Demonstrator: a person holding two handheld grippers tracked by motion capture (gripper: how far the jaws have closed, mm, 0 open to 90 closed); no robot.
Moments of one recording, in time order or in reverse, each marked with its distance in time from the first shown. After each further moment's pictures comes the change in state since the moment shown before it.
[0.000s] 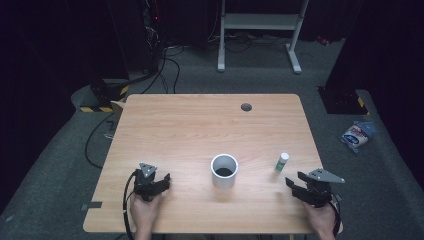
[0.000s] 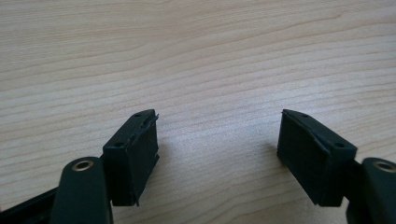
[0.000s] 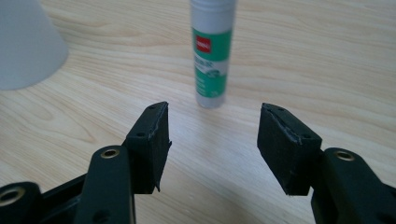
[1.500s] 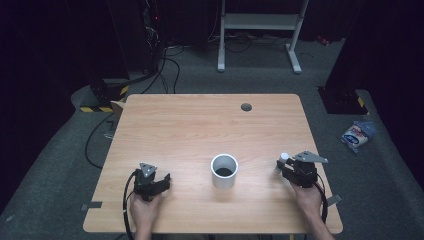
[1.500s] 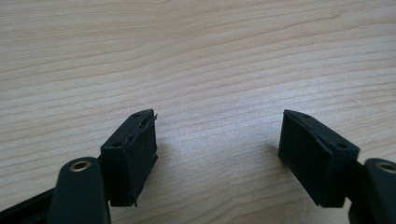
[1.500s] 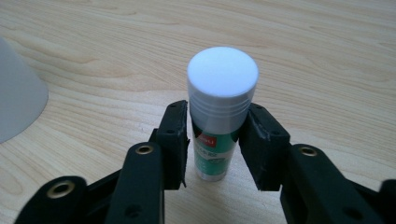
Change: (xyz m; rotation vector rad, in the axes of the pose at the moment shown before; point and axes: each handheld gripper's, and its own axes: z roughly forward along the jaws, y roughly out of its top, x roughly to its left) left arm 0.000 0.000 0.000 0.001 -0.005 0.003; right arm 0.003 0.041 0.040 -0.002 -0.019 -0.012
